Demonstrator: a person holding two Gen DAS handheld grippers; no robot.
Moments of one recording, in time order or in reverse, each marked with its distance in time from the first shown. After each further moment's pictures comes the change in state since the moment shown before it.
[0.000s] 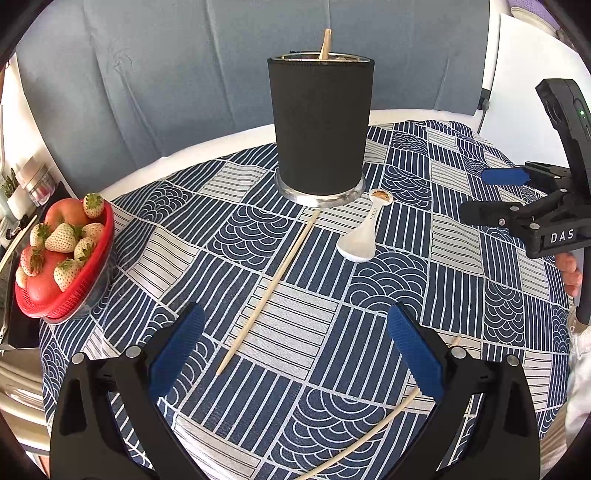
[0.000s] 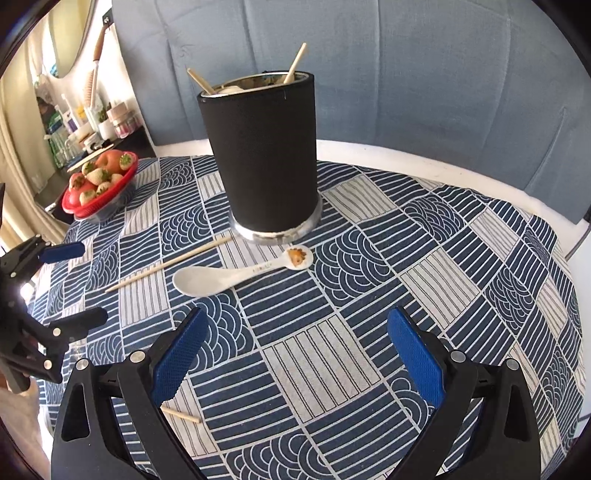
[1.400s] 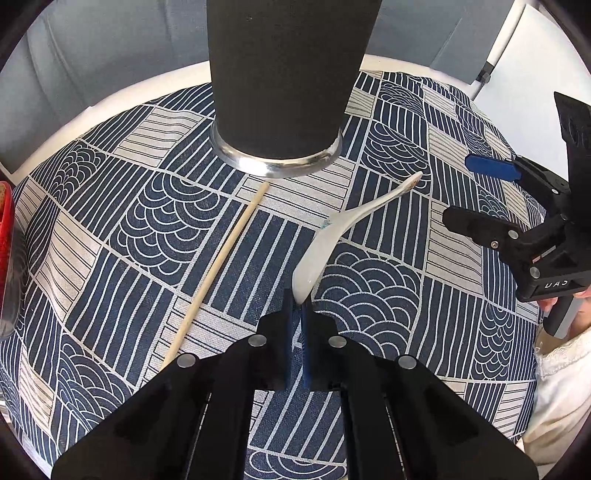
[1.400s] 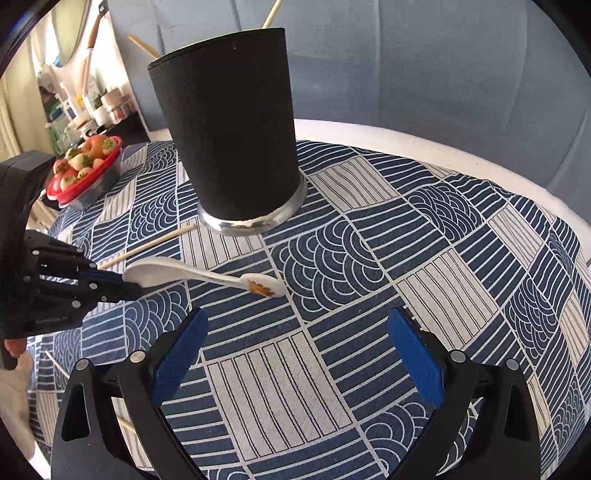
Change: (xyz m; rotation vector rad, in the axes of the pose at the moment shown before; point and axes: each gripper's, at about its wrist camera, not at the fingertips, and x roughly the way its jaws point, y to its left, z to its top) left arm 0.083 -0.015 0.034 -0.033 0.250 -0.176; right arm 0.043 -0.026 0.001 -0.070 0.003 0.045
